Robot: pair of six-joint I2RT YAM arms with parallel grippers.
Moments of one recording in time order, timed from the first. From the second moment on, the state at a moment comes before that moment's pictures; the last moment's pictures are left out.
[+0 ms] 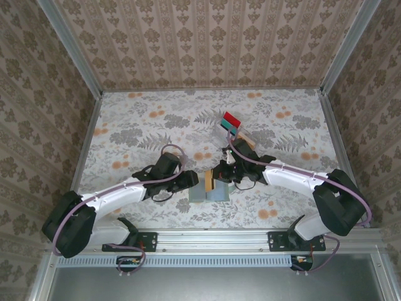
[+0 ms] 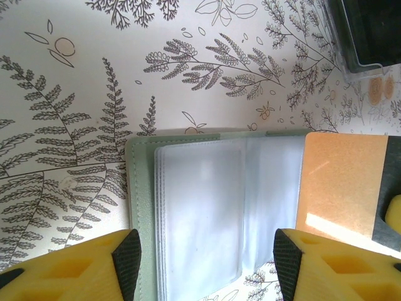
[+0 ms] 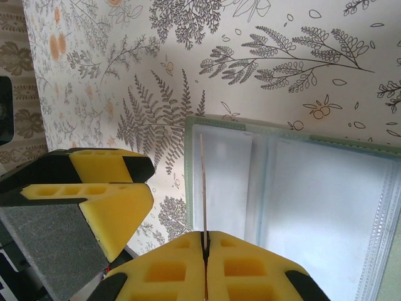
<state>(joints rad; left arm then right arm) -0.75 1.23 0.54 -0.19 0.24 -0.91 0.67 1.46 0.80 -0.22 -0.41 0.89</state>
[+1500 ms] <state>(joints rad) -0.77 1.38 0.54 -0.19 0.24 -0.90 0.67 1.58 0.63 0.12 -0.48 0.97</state>
